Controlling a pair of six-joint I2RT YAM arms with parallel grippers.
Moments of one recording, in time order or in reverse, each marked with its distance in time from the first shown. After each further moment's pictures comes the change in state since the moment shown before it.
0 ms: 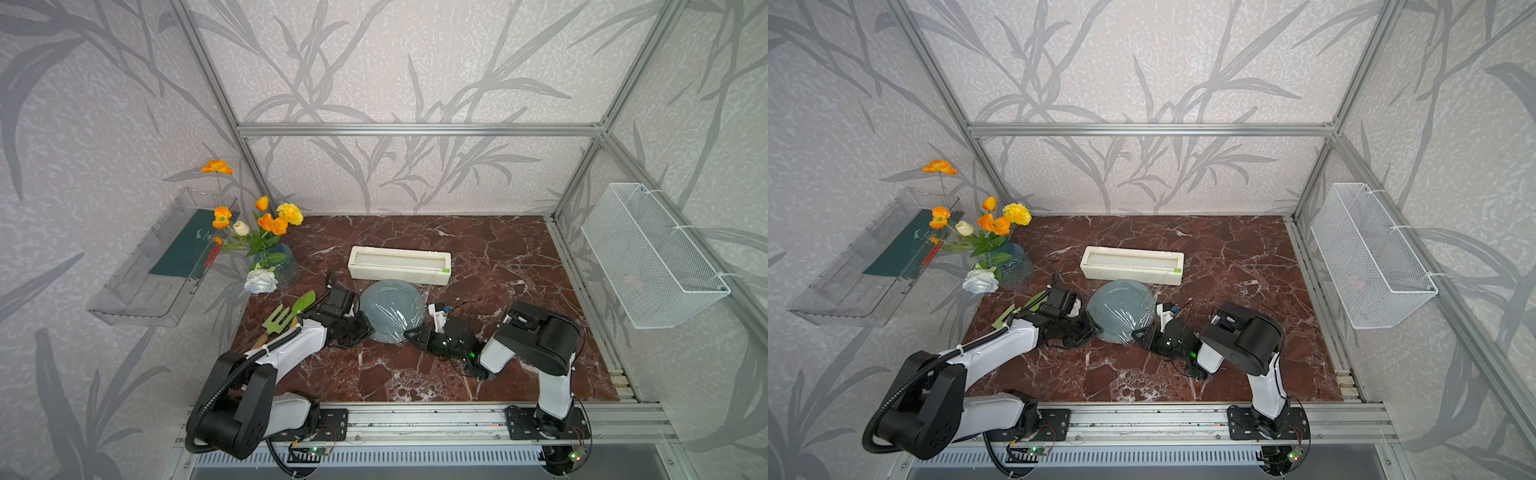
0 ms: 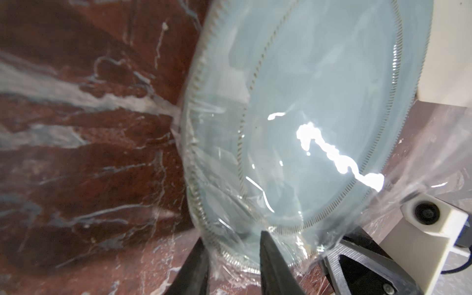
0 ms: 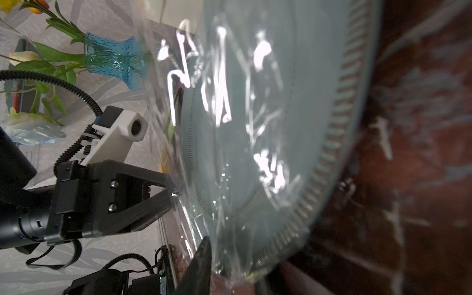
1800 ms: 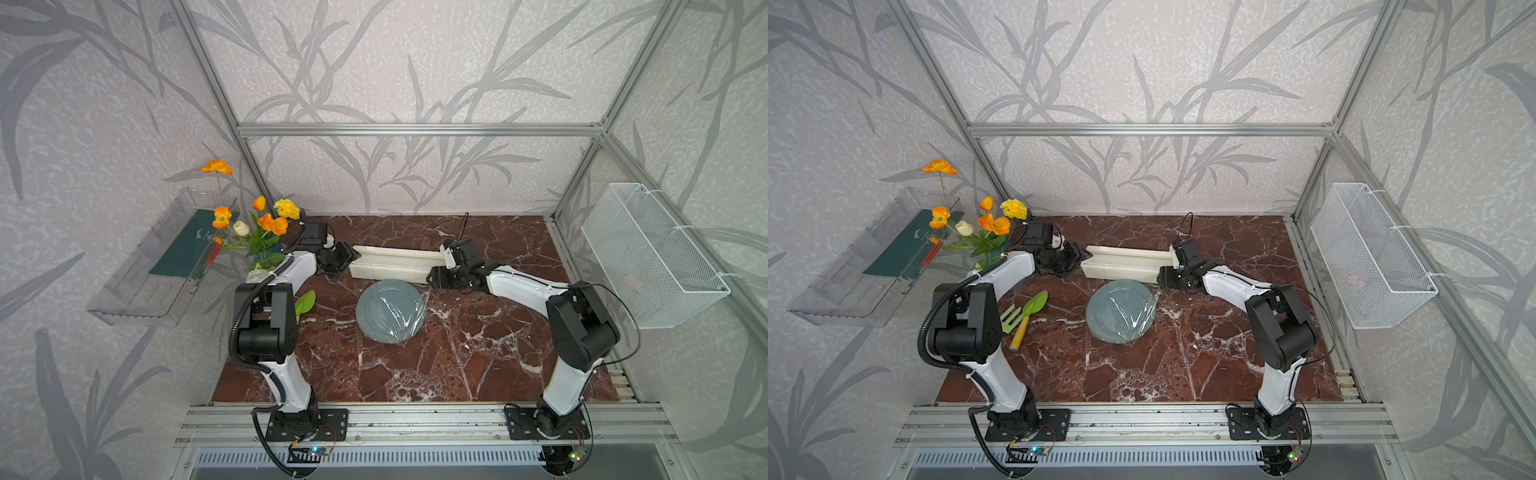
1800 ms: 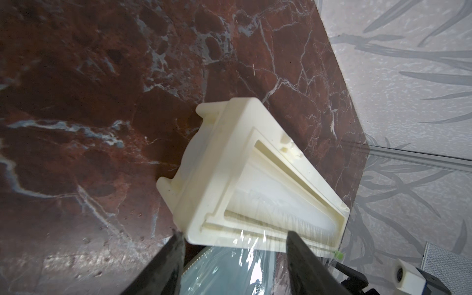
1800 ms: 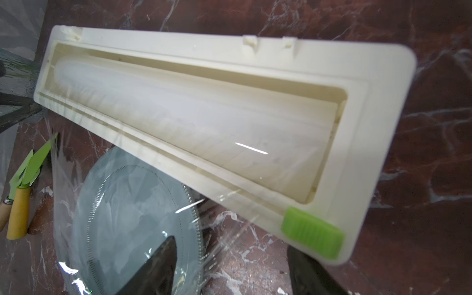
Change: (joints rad) left arm 0.328 0.538 0.710 -0.013 0.145 0.128; right arm -0.402 -0.101 0.763 -1.363 -0.022 -0.748
